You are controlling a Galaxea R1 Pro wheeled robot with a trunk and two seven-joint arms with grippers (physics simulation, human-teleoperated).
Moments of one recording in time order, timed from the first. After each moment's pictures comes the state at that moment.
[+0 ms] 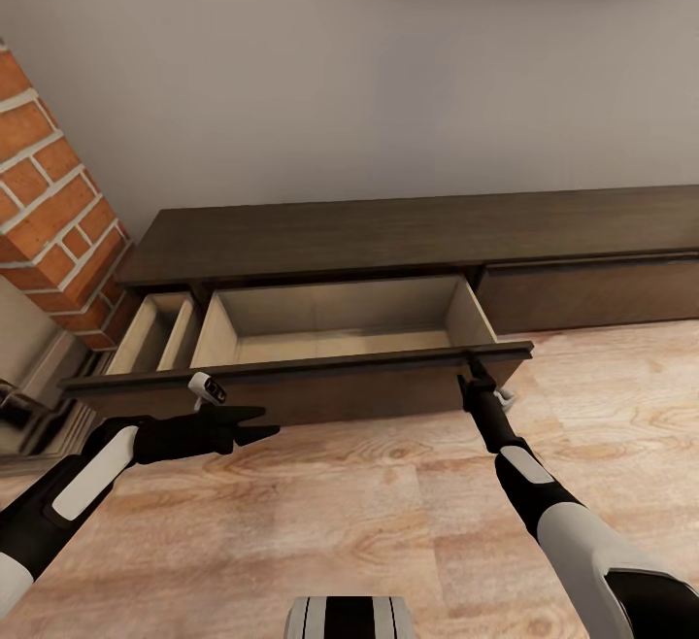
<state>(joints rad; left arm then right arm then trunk) -0.62 0.47 -0.42 -1.16 1.16 0.99 -1.05 -0.81 -0.08 -0.05 -0.34 -1.39 0.10 0.81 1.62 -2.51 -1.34</state>
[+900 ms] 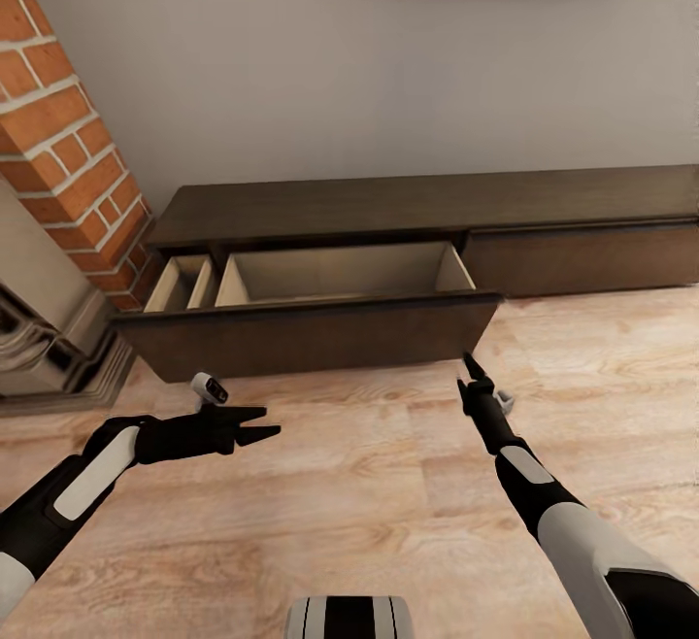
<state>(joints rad) -0.62 0.47 -0.42 -1.16 1.15 0.99 -1.04 -0.81 -0.08 -0.04 -0.34 -1.39 0.10 0.74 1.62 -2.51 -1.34</state>
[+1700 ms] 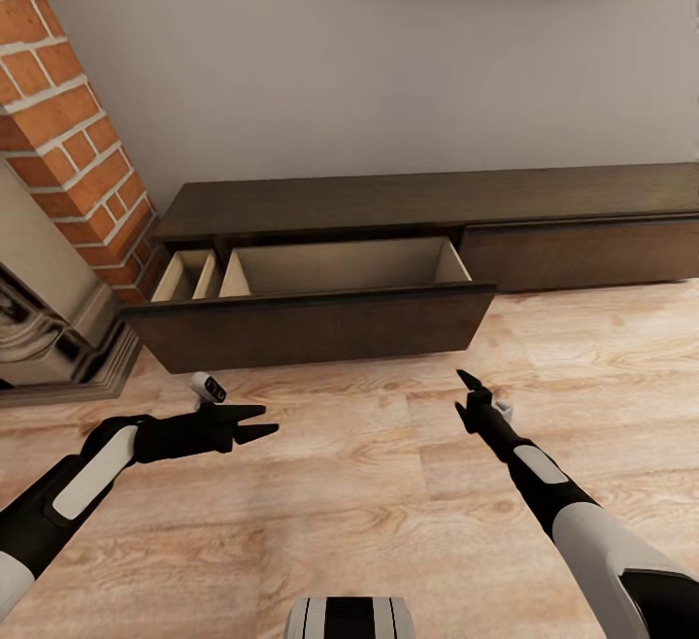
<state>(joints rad) -0.62 0.47 -0.41 -1.15 1.15 0.98 -1.03 -0.81 -0.12 -0.03 -0.34 -1.38 0.30 0.50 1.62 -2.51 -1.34</state>
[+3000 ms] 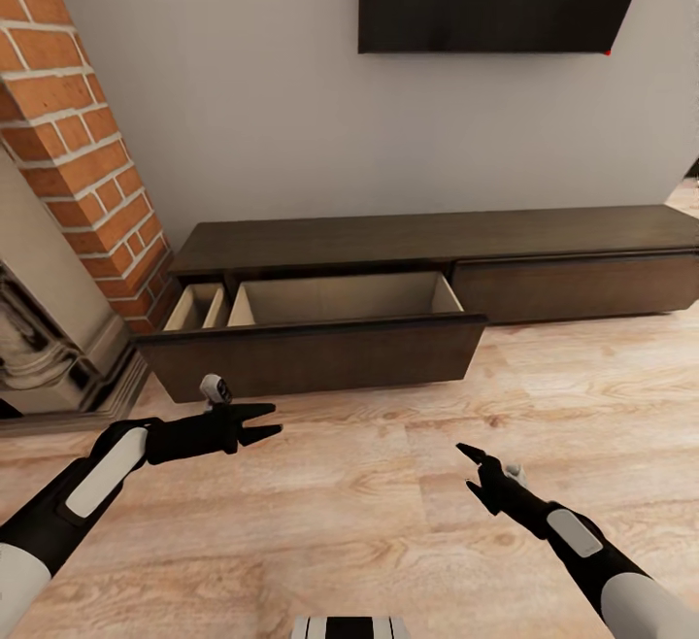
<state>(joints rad) -0.62 0.42 -0.37 -1.09 1.15 0.99 -0.92 -0.63 -0.22 0.02 -0.34 -1.17 0.50 0.52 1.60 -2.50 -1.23</state>
